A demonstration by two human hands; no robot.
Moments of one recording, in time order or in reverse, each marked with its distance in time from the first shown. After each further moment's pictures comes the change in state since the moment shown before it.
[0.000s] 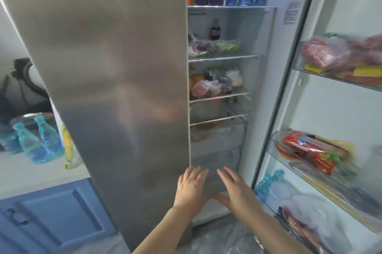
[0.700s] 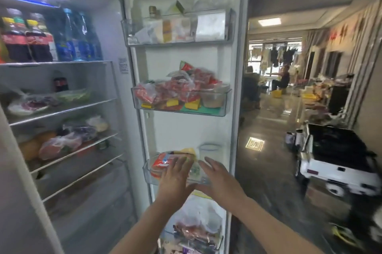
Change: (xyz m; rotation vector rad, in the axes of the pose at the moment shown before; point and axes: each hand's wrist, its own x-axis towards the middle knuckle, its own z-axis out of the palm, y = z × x) left_hand 0.030 0.297 -0.033 -0.166 0.121 0.814; right_hand -0.193 0.089 -0.218 -0.193 0.376 0.515
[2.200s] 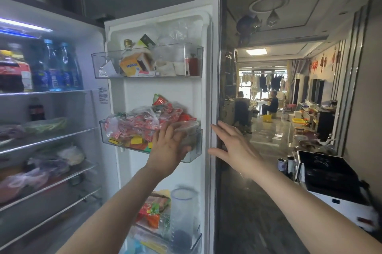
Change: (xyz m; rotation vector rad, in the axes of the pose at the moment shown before) left_hand 0.177 0.051 -0.082 0.107 0.403 0.234; right_hand 0.086 0.085 -0.180 -0.064 0.215 -0.022
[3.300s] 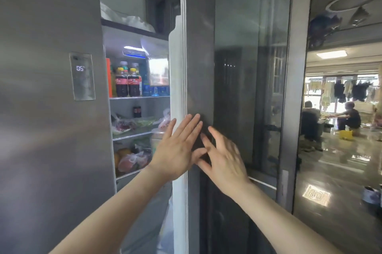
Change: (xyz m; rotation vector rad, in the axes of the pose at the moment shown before) left_hand -0.131 -0.079 -0.220 0.494 -0.113 0.020; right_hand -0.033 -0.271 0.075 -0.033 0.283 -0.309
